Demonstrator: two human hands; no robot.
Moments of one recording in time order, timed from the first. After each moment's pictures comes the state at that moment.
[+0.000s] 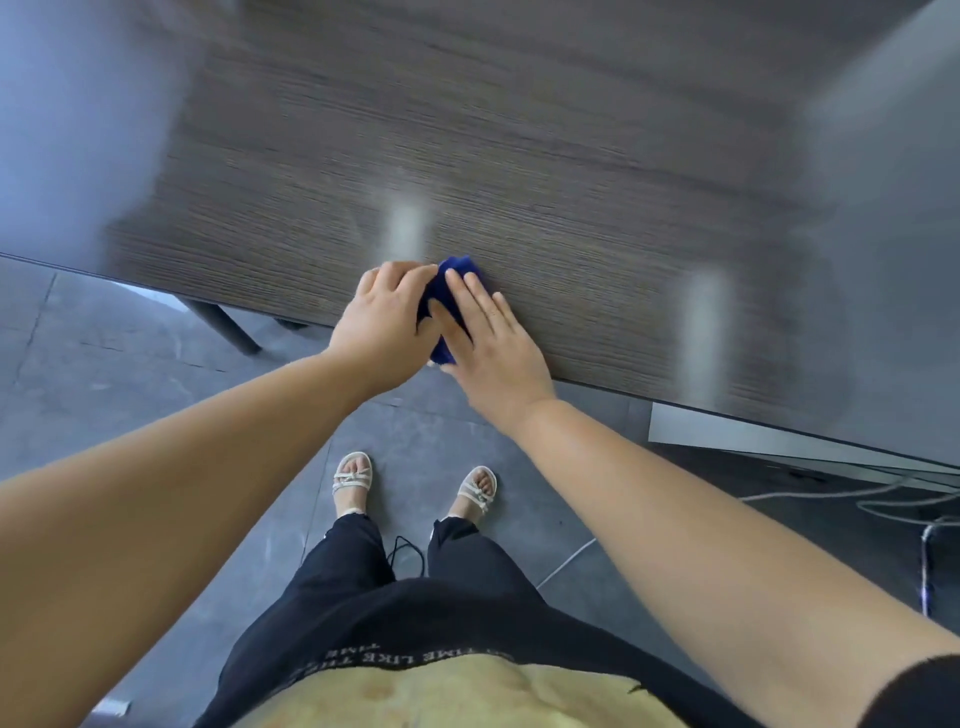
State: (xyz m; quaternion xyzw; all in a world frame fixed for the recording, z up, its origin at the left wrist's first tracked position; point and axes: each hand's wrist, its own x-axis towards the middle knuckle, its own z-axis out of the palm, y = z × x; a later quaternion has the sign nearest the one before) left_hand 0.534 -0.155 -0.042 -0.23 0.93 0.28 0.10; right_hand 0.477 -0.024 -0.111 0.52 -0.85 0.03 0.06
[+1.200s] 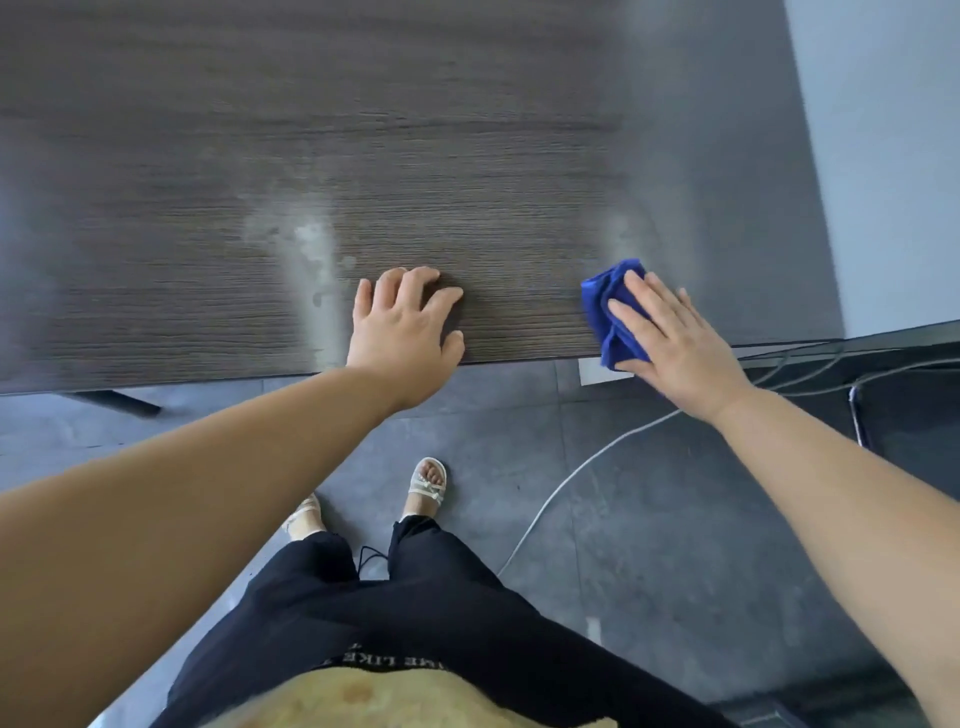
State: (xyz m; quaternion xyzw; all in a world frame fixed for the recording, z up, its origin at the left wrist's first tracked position) left_hand 0.452 0.007 -0.055 -0.05 0.98 0.16 0.14; right_hand 0.366 0.311 -0.088 0.40 -0.92 0.01 -0.03
